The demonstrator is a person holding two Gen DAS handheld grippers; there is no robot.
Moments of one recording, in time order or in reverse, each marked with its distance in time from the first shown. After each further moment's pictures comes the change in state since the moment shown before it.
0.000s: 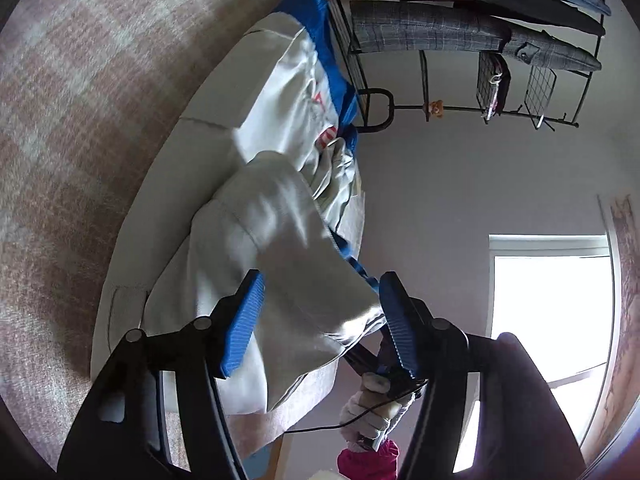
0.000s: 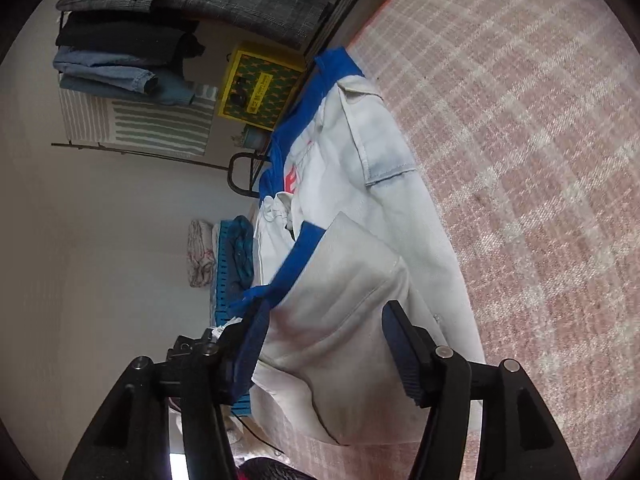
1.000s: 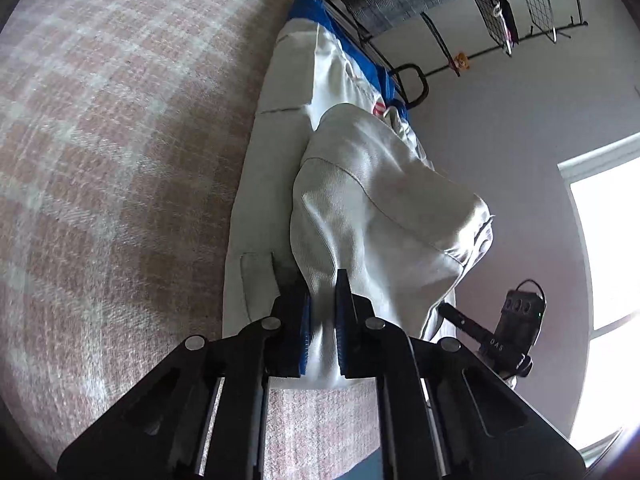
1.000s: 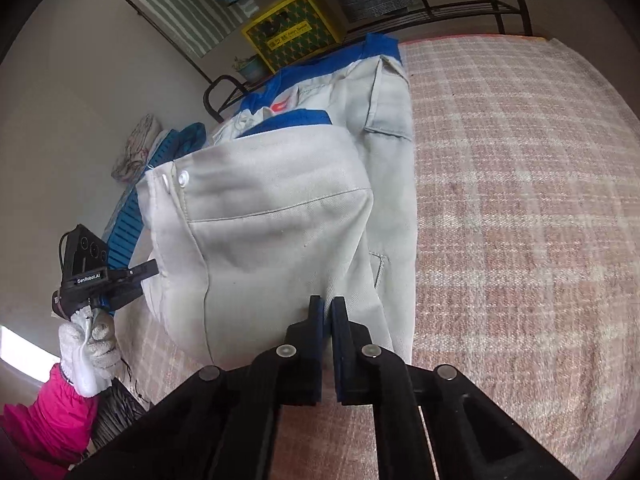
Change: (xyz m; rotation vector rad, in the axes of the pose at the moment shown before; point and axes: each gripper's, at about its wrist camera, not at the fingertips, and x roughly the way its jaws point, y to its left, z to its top) left arm -0.022 0.017 -0.054 0.312 -0.058 0.335; right arm 0.006 0.019 -0.056 -0.463 0.067 -0.326
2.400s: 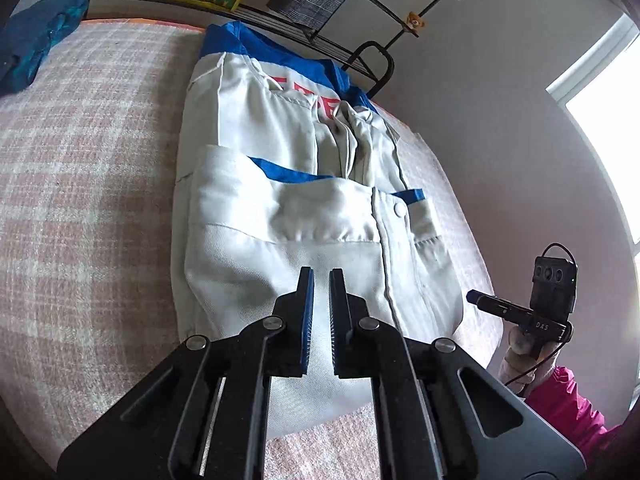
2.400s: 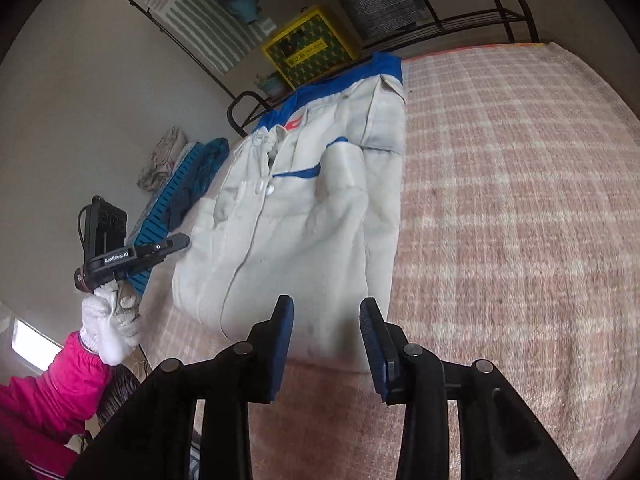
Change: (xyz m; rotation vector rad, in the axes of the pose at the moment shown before) left arm 0.020 -0.063 0.010 0.327 0.025 0.065; right arm -0.027 -0.026 -0.020 -0.042 -0.036 0.096
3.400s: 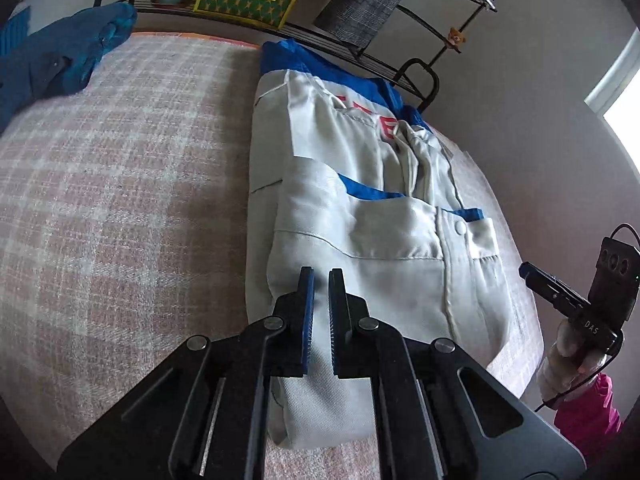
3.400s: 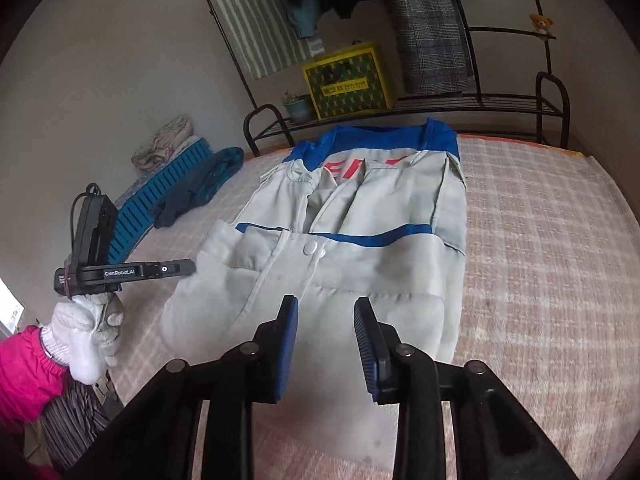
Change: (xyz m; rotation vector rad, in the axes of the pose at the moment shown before) left arm -0.011 0.024 0.002 -0.067 -0.087 0.192; right arm 0.045 0.080 0.047 -0.247 -0.118 -0.153
